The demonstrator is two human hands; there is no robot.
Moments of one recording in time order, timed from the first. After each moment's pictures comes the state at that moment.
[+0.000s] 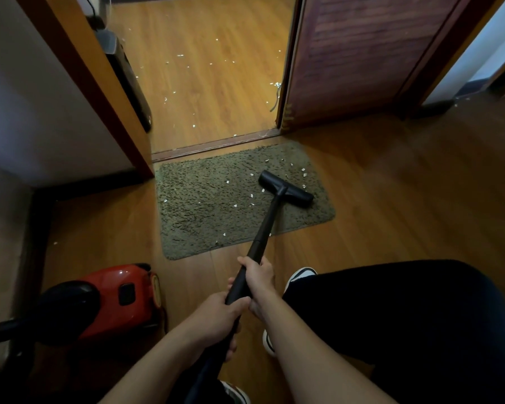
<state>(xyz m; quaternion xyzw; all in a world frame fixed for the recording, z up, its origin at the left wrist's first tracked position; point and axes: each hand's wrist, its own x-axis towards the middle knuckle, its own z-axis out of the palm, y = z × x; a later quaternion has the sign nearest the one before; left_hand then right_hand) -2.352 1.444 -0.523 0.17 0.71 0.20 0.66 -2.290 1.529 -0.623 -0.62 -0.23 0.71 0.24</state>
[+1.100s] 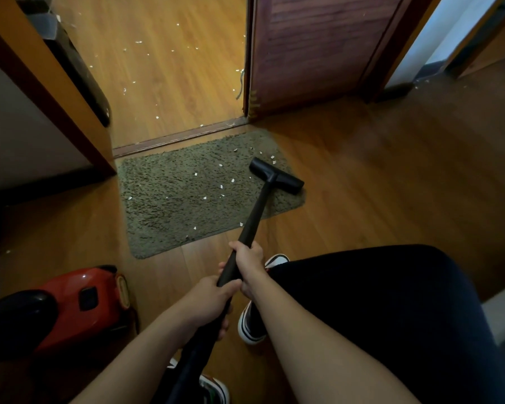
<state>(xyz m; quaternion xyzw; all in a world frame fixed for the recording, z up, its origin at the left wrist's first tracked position) -2.310 1.477 -0.533 0.20 0.70 0.19 0.66 -2.244 1.561 -0.630 -0.64 -0.22 0.69 0.25</state>
